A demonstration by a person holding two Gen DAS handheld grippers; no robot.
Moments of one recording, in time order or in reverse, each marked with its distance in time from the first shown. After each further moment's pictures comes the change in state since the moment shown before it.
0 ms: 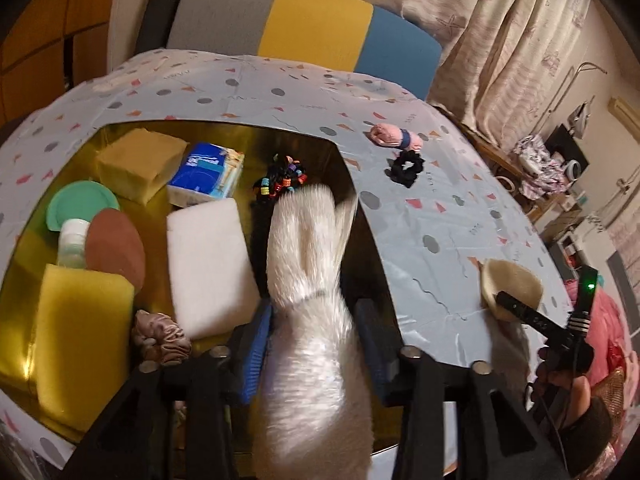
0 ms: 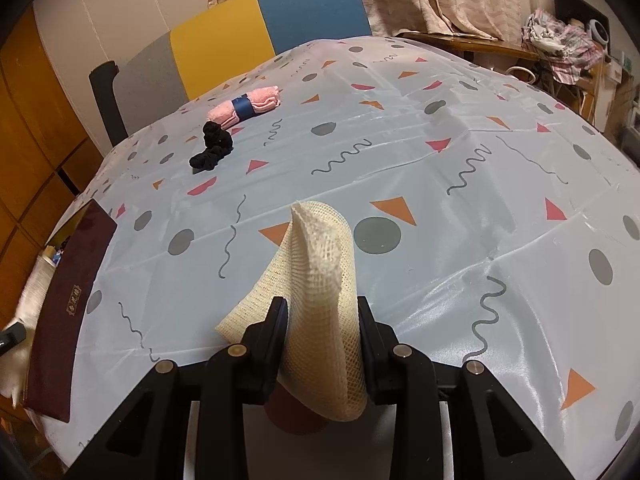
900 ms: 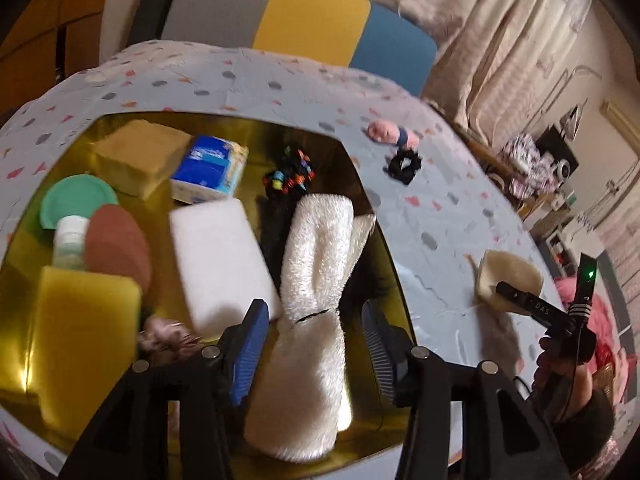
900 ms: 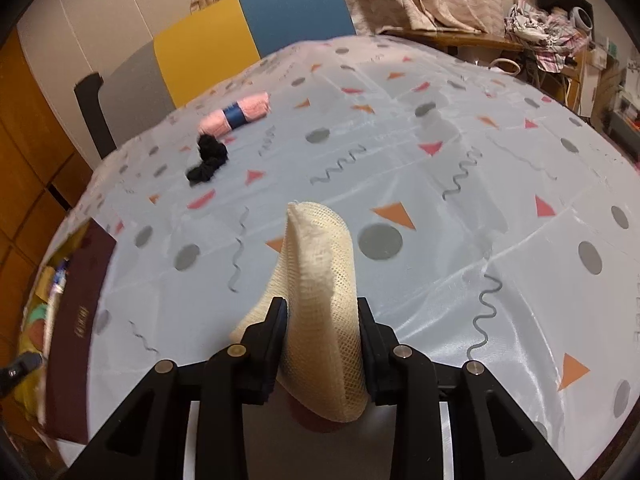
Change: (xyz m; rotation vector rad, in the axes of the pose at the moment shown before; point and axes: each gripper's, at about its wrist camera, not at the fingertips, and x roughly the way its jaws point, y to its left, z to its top) left arm -0.011 0.022 -0.001 -0.020 0.002 -0.050; right arm -0.014 0.011 0.010 0.068 -0.005 -0.026
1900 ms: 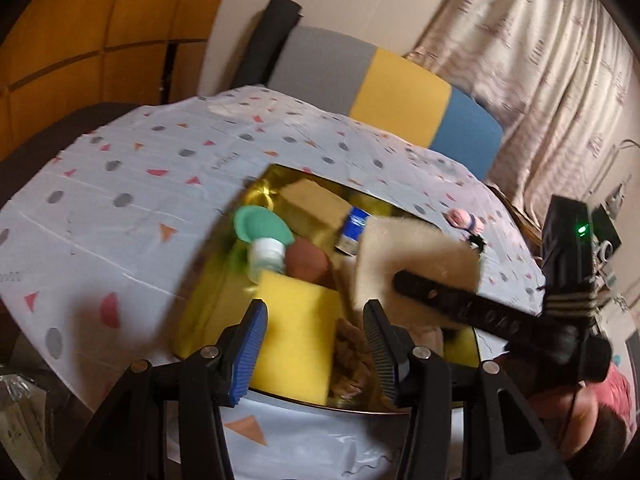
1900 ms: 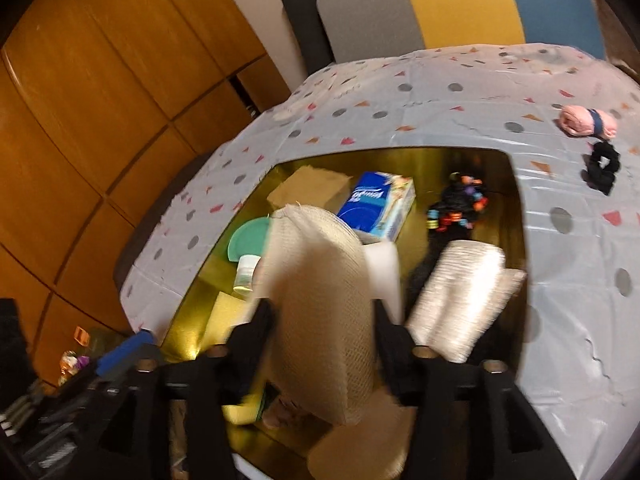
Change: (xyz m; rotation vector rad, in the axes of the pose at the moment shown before) left arm -0.104 0.079 -0.020 -0.180 -0.230 0.221; right arm 0.015 0.325 -0.055 -0.393 0.194 0.509
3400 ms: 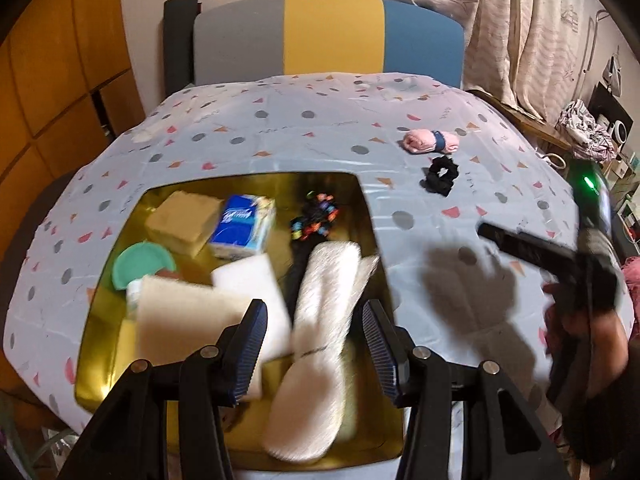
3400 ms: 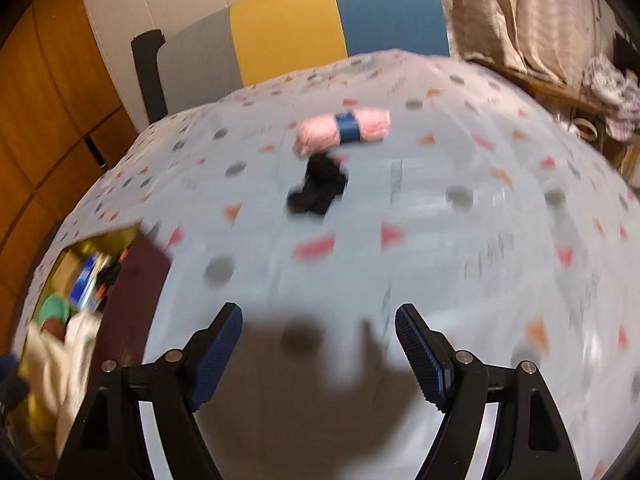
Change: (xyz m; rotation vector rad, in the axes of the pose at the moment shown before) left arm 0.073 -0.177 0.006 0.347 0.172 0.105; right arm -0.087 -0.236 0.025 0.160 -0.138 -0.437
